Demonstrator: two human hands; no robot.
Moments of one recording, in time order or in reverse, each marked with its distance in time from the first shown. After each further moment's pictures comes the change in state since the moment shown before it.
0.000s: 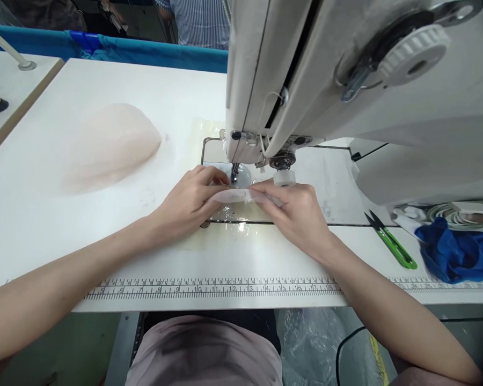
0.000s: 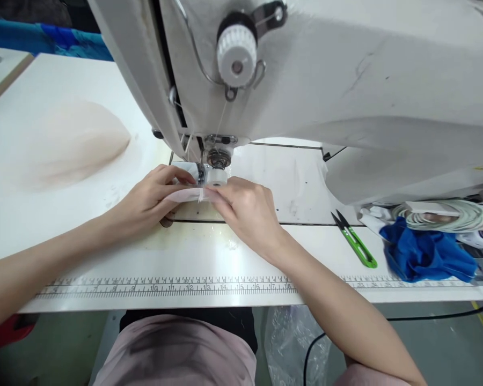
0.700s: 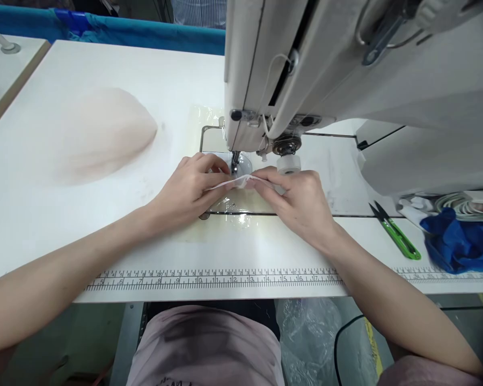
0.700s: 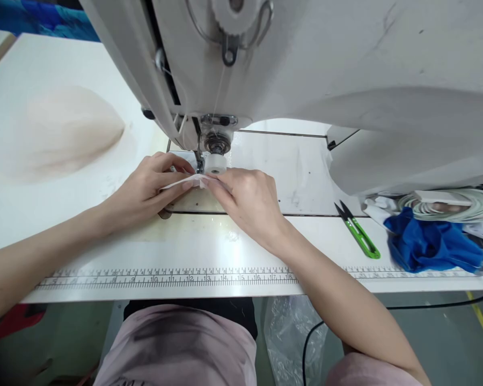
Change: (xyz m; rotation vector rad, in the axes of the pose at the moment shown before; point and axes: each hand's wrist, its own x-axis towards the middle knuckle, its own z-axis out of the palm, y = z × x) left_hand 0.002 -0.003 0.001 0.009 -0.007 0.010; right_hand 0.004 -0.005 -0.003 0.016 -0.042 0.111
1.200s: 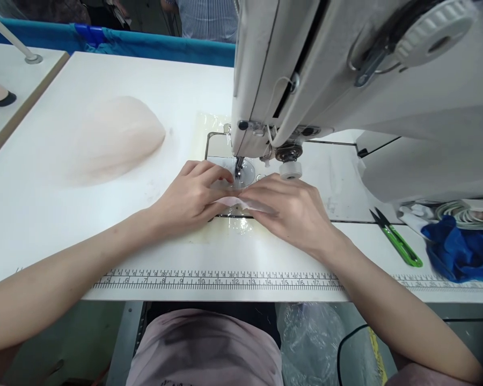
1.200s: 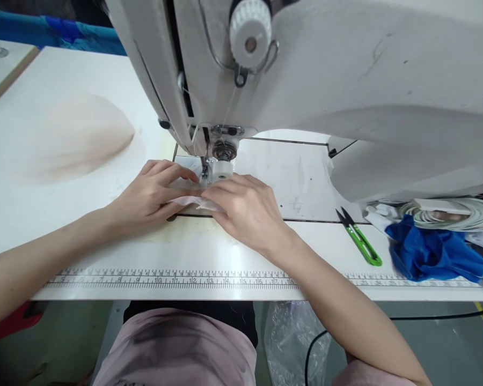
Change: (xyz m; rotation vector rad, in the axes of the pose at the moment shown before) left_hand -0.008 0.000 -0.003 0.092 -0.010 0.100; right_hand -0.005 0.002 0.004 -0.108 -0.054 -0.316
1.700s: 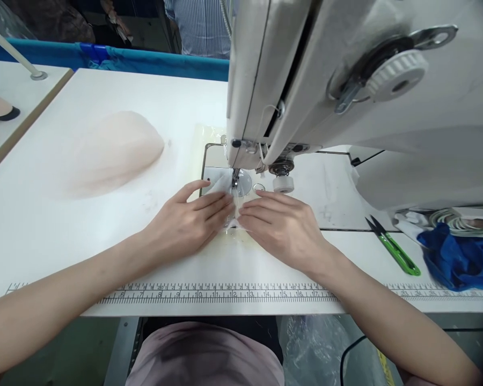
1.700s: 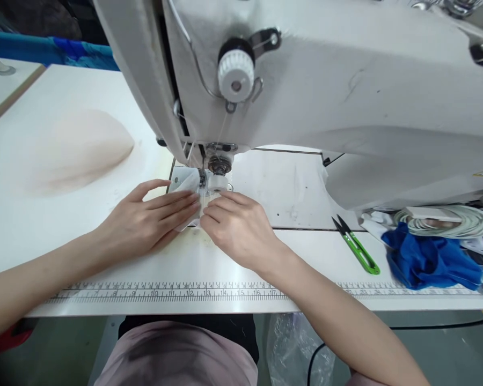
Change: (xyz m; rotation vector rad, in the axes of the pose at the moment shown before) left_hand -0.012 0.012 -0.003 0.469 0.053 0.318; right_hand -0.005 -0.006 0.003 -0.245 0.048 -0.261
